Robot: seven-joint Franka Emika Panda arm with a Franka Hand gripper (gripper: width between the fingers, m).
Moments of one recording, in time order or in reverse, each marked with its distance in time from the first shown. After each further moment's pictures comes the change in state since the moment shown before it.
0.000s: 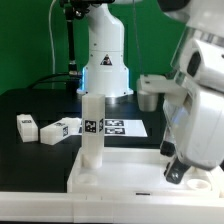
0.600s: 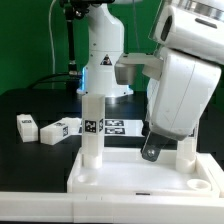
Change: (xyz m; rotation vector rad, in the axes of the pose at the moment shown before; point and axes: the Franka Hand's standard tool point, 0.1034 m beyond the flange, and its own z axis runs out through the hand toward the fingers) arm -0.027 0.004 -0.012 -0.011 -0.005 0.027
